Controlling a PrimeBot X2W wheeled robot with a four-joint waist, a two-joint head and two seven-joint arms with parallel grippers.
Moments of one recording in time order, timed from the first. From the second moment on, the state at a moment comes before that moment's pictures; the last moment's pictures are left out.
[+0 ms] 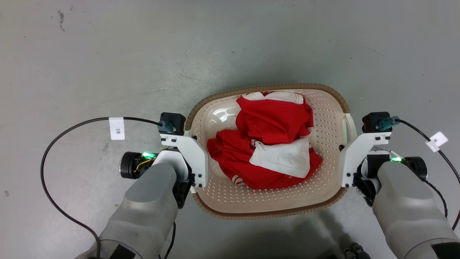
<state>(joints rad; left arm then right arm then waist) -0.85 0.05 -0.68 1.18 -0.67 0.01 -0.03 -0.82 -0.07 0.01 1.29 0.09 0.13 0.09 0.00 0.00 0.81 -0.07</state>
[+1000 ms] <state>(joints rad) -0.79 0.07 -0.75 1.28 -0.78 -0.07 0.25 -0.73 -0.06 0.30 1.25 0.40 0.13 0.43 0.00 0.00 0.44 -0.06</state>
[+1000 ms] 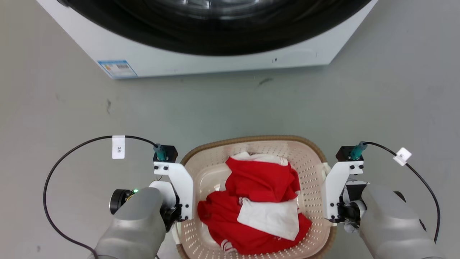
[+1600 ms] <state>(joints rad) -0.76 0.13 -0.75 1.29 -0.83 -0.08 0.46 -0.70 -0.06 0.46 1.20 0.64 0.13 0.74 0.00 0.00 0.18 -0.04</state>
